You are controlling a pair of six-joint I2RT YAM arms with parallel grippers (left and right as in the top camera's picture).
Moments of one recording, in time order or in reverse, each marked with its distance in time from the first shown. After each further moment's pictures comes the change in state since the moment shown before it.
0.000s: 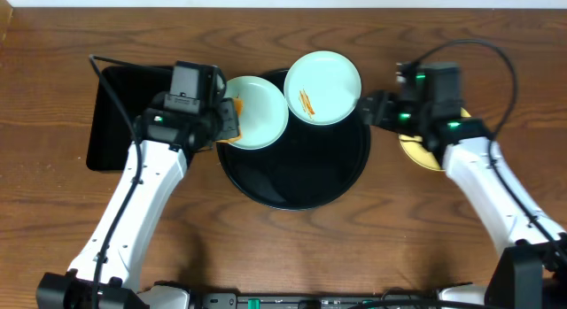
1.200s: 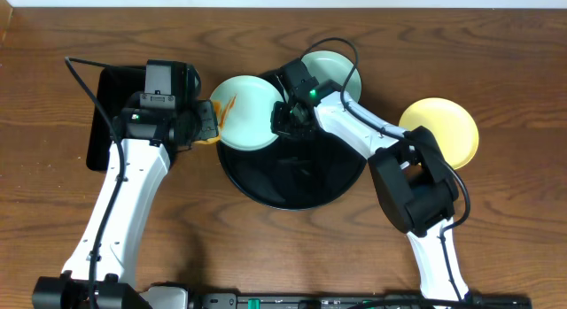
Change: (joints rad) left arm 0.114 0.000 0.000 -0.036 0.000 0.090; right arm 0.393 0.732 0.650 -0.320 0.108 0.239
